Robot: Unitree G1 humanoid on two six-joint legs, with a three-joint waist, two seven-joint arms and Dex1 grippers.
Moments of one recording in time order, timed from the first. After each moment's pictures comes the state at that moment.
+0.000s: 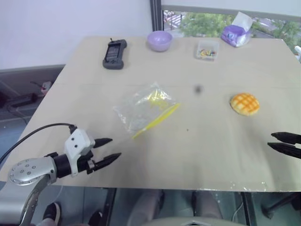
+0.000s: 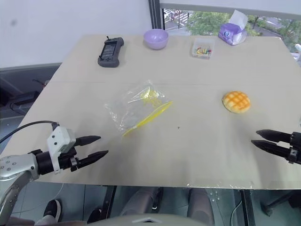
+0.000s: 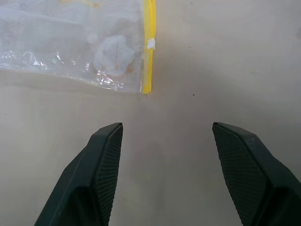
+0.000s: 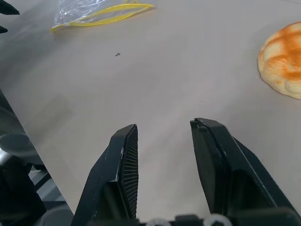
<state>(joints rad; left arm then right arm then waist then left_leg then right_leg) 0.33 0.84 0.39 -0.50 -0.47 0.45 -0.97 0.29 -1.00 -0.68 -0.26 0.68 0.59 1.27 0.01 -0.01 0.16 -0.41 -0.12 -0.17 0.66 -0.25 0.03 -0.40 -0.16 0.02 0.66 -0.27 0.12</state>
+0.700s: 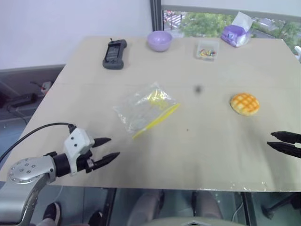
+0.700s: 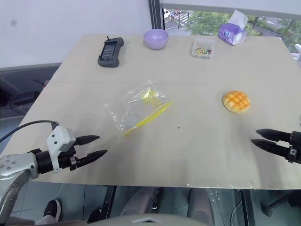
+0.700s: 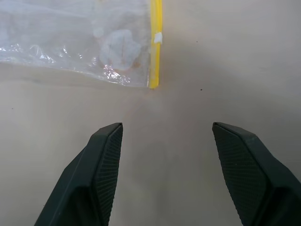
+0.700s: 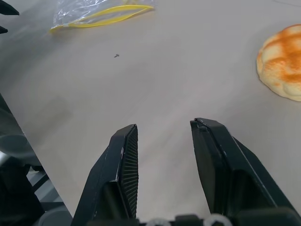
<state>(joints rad) 0.31 0.84 0.39 -0.47 -0.45 0.45 -0.98 0.28 -1.00 -0.68 -0.26 0.68 0.59 1.26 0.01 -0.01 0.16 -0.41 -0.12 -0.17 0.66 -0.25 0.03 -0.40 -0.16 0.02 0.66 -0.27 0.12</state>
